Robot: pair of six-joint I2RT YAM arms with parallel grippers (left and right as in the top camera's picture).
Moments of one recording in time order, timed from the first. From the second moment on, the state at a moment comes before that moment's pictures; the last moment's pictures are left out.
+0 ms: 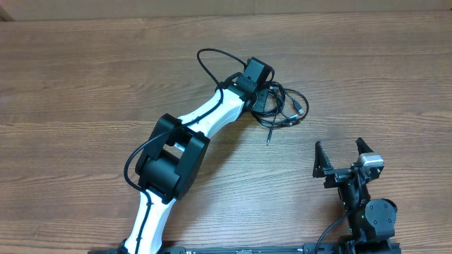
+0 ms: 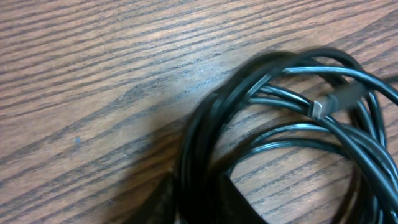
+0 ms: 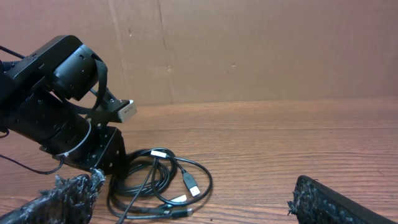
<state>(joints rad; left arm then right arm) -0.60 2.25 1.63 -0.41 -0.09 -0.30 0.11 0.01 0.02 -0.04 -0.01 0.09</state>
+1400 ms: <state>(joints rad) -0.54 2.25 1.64 -0.46 0.05 -0.26 0.11 0.01 0.02 -0.03 -0.01 0.09</state>
